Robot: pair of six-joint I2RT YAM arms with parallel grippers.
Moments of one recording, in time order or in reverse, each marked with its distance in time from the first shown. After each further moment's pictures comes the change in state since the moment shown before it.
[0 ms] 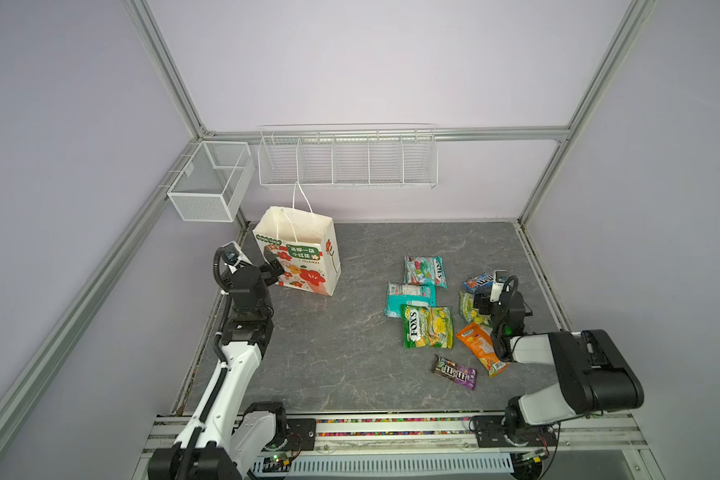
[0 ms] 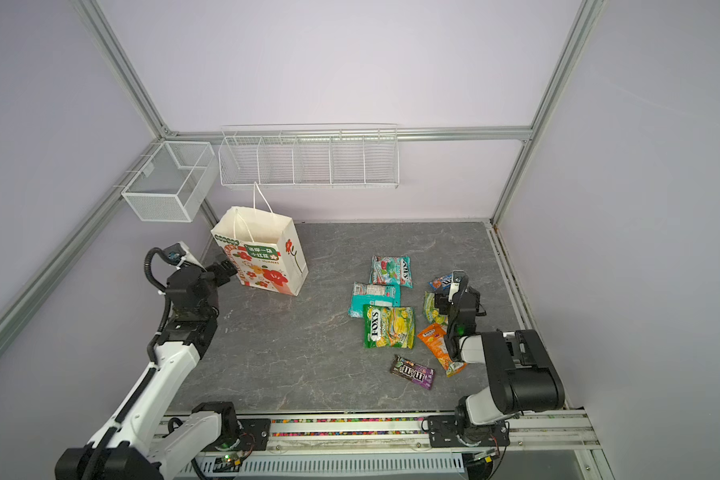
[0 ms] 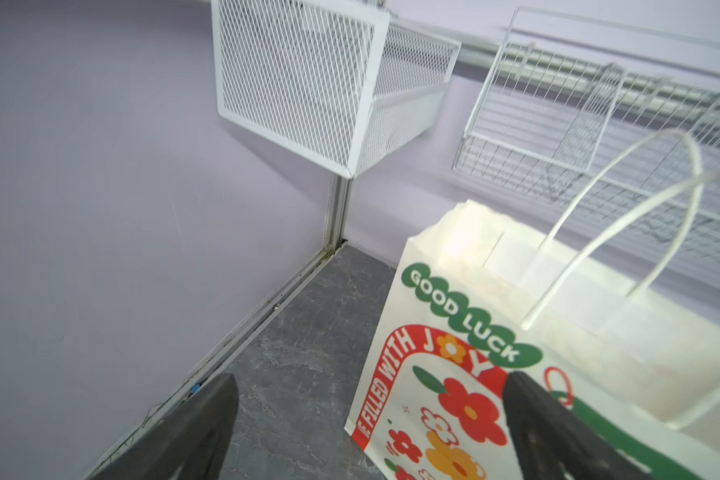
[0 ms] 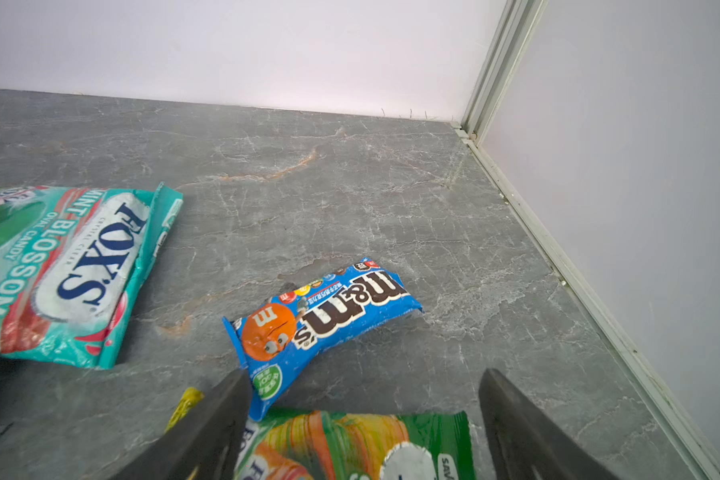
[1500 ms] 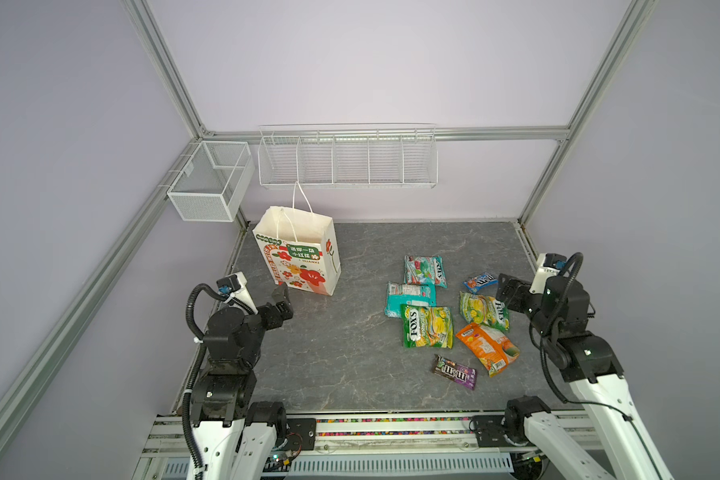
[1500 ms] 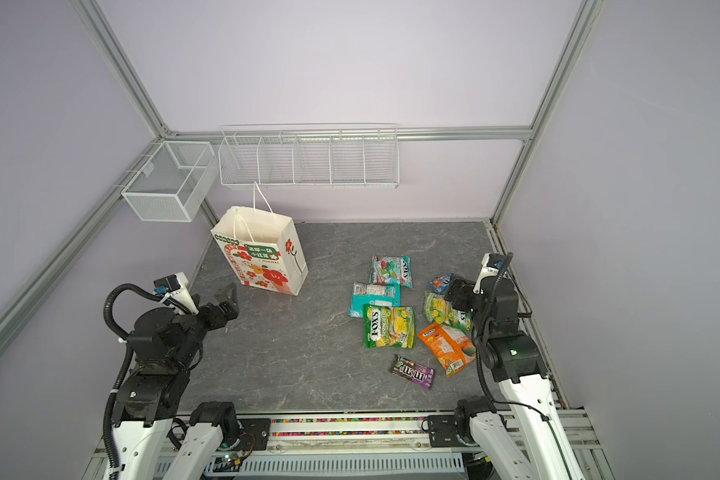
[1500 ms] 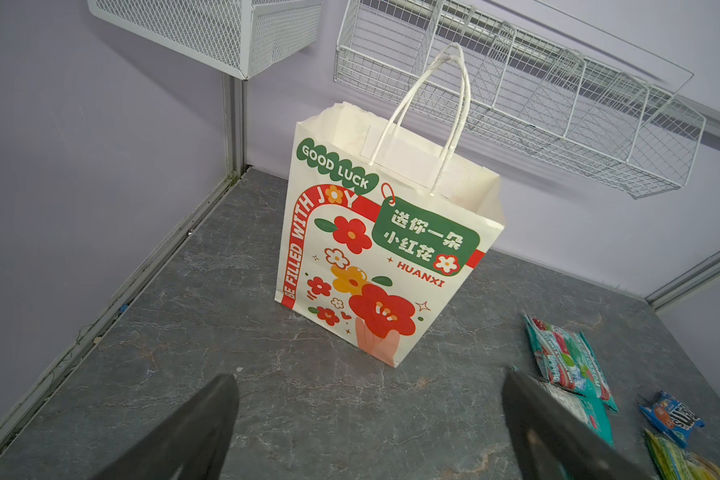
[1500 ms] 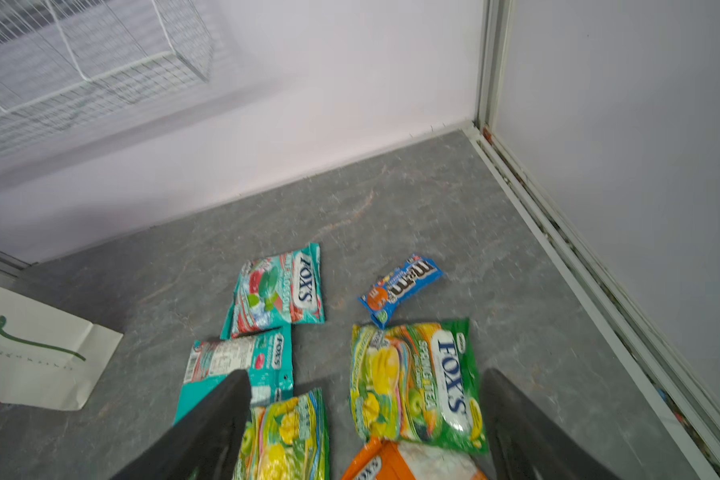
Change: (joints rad) left arm -0.020 -0.433 0.014 -0.574 0.345 -0.036; right arm 0.074 -0.780 0.595 -1.535 -0.045 0.395
